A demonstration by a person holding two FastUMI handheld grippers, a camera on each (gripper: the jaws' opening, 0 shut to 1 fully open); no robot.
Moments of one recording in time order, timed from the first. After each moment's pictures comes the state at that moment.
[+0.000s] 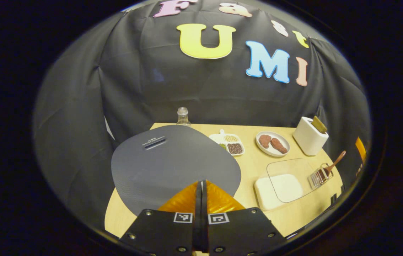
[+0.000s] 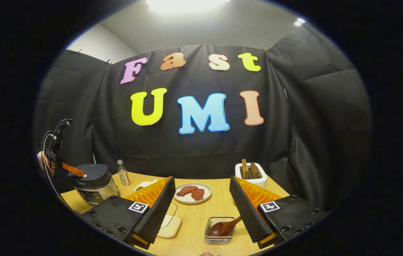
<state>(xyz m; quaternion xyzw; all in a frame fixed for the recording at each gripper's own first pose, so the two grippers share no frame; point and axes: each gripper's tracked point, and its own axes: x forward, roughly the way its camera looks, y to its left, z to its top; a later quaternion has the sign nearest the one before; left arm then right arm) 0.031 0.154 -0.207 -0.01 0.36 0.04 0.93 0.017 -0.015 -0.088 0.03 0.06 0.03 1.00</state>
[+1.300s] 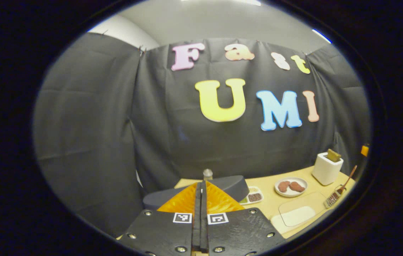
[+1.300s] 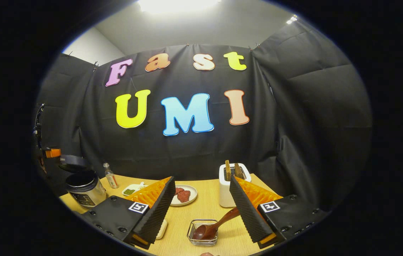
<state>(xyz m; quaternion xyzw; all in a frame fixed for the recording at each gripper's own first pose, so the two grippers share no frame) 0.025 0.176 -0.037 0.08 0.07 0.15 0.98 0.026 -0.064 -0.084 0.04 0.06 -0.02 1.00</state>
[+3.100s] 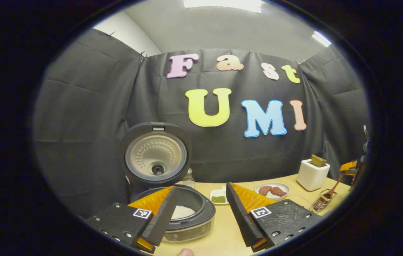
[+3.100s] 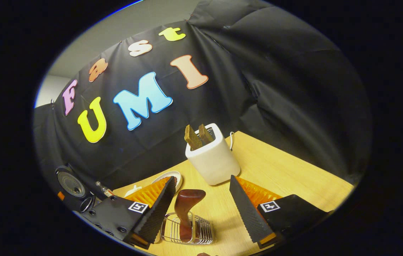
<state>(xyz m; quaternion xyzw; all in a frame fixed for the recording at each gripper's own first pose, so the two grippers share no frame) -0.028 0.072 -0.113 0.03 0.06 0.12 0.99 0.071 -0.145 -0.222 0.26 0.16 -0.06 0.95</state>
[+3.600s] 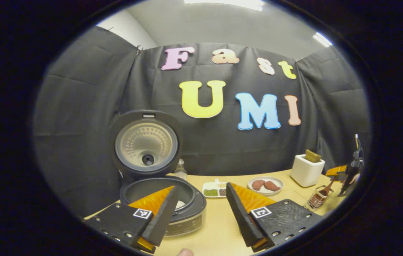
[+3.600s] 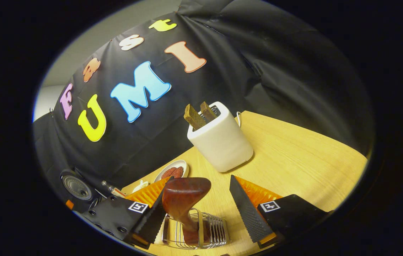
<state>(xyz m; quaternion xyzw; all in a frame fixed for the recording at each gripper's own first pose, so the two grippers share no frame) -0.022 0.058 -0.142 0.00 0.09 0.10 0.99 0.097 -0.121 -0.270 0.31 0.20 -0.03 0.93</state>
